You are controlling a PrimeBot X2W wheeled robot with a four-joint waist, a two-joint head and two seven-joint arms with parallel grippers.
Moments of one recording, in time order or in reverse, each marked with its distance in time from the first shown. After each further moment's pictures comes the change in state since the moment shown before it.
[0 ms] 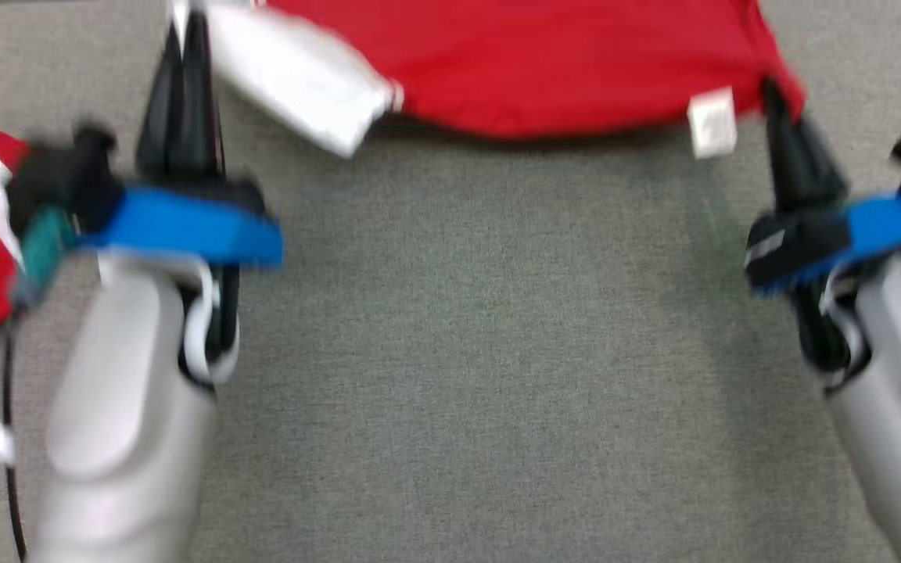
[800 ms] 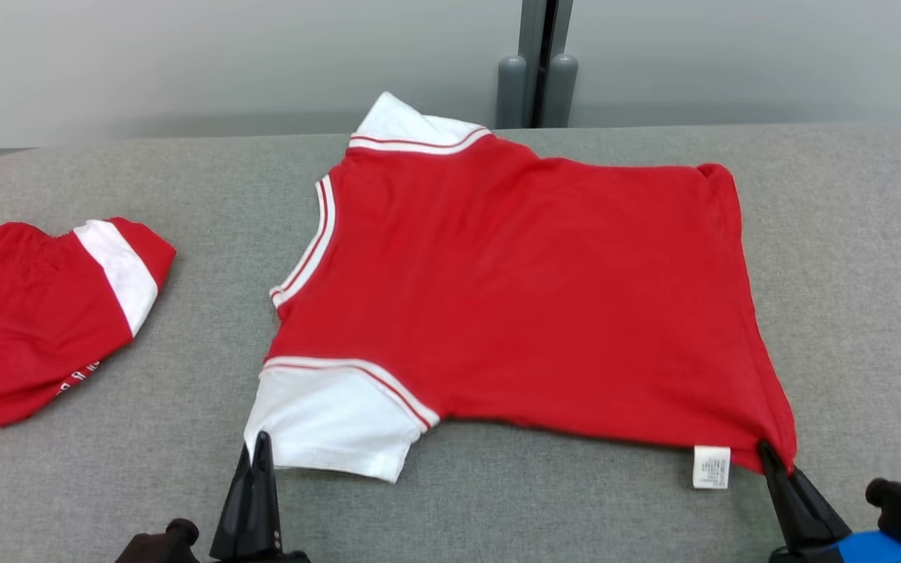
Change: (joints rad) left arm 0.857 -0.056 -0.005 -0.319 -0.041 0.098 0.016; right arm 0.789 0.026 -0.149 -0.291 -0.109 0.000 0.091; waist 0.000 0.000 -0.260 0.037
